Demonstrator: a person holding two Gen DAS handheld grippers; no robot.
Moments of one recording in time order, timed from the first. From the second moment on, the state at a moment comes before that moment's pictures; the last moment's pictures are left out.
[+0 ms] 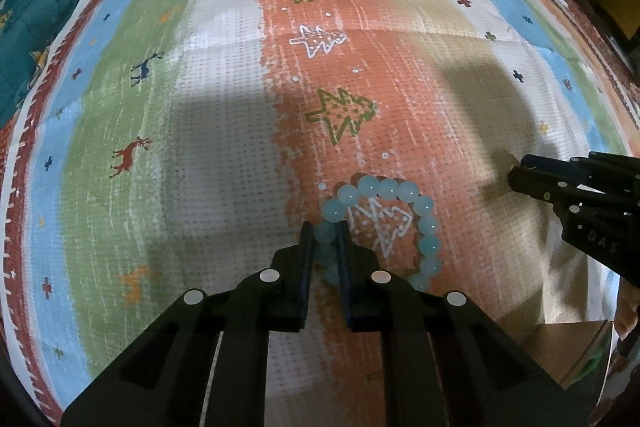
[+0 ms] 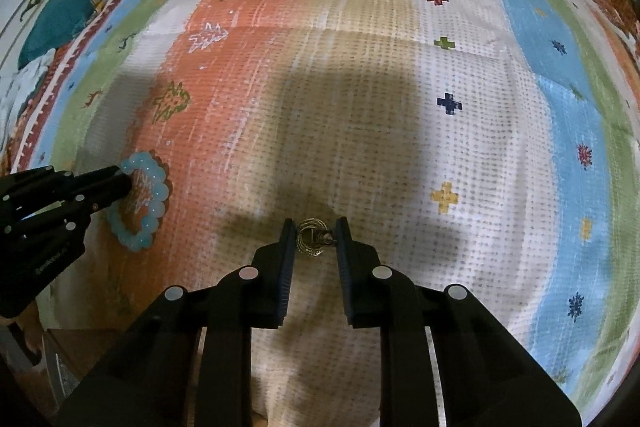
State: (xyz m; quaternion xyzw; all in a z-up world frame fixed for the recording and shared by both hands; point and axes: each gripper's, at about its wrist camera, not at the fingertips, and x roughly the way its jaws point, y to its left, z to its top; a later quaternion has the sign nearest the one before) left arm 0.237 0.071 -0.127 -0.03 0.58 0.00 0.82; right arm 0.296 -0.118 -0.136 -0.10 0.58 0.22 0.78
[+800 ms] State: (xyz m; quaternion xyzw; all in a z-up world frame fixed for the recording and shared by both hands) left arm 0.219 0.066 -0.083 -0.06 0.54 -0.02 0.84; right arm 0.281 -0.116 -0.109 -0.10 0.56 0.23 0.79
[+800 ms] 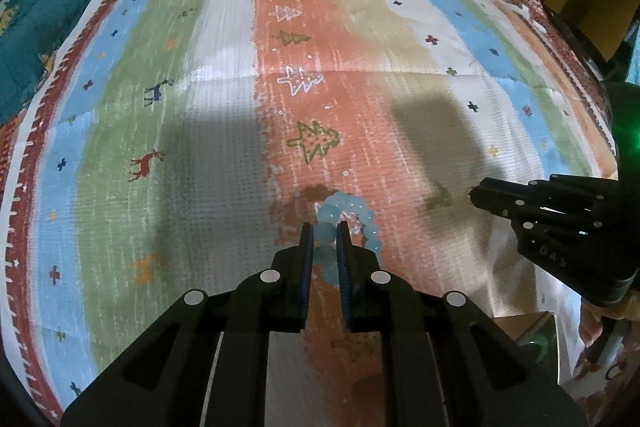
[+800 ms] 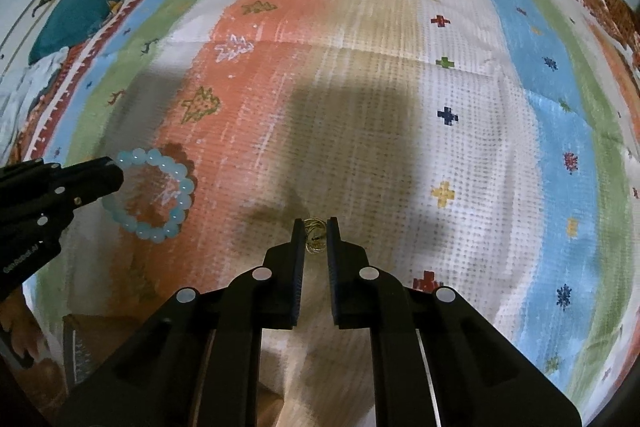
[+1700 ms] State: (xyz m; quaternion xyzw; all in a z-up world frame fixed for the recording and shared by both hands) left arm 0.174 0.051 -0.032 -0.08 0.50 -0.05 0.86; right arm 0.232 -0.125 -0.058 -0.10 0.52 0.25 0.81
